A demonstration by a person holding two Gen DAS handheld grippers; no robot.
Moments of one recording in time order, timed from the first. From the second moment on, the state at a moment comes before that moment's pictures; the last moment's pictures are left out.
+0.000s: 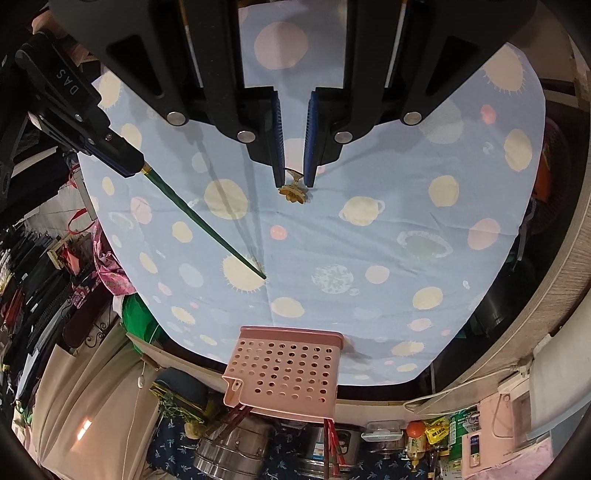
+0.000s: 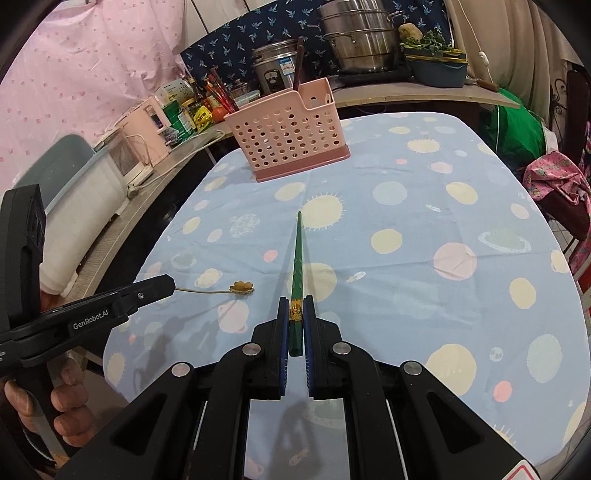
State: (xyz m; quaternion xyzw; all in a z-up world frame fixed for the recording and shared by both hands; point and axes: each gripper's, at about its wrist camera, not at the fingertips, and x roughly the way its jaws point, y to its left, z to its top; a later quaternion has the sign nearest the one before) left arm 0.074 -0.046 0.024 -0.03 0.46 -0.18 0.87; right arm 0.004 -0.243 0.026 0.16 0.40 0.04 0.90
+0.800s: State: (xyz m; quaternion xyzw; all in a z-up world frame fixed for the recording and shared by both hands) left arm 0.100 -0.038 0.065 -0.03 0.42 -0.18 0.89; right arm 0.025 -0.252 0.083 0.18 0.35 0.06 0.92
